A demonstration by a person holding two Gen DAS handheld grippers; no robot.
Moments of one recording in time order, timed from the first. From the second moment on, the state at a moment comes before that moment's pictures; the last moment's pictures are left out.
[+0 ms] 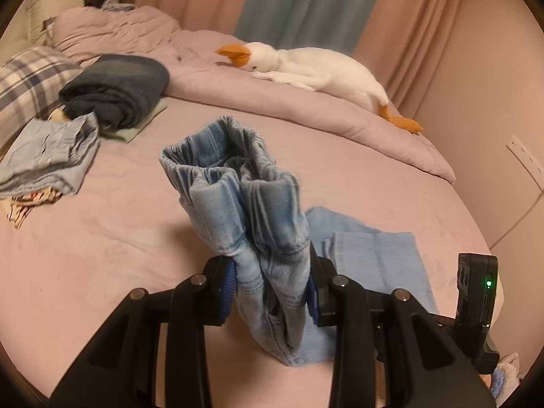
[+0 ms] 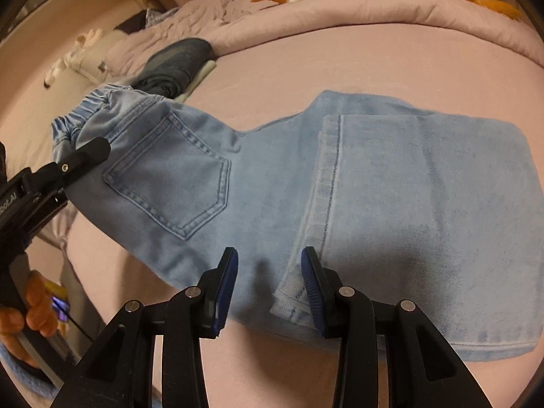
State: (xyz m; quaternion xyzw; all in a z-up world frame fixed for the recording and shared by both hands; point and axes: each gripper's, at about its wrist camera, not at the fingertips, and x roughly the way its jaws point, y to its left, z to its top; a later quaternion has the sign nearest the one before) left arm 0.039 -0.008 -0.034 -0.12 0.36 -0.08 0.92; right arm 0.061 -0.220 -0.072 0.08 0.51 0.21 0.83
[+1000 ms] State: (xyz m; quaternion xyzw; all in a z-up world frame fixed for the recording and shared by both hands) left arm 0.062 -0.105 -0.043 -0.03 0.39 -0.14 0.91; right arm 0.060 -0.303 -0.080 0.27 0.47 0.19 0.82
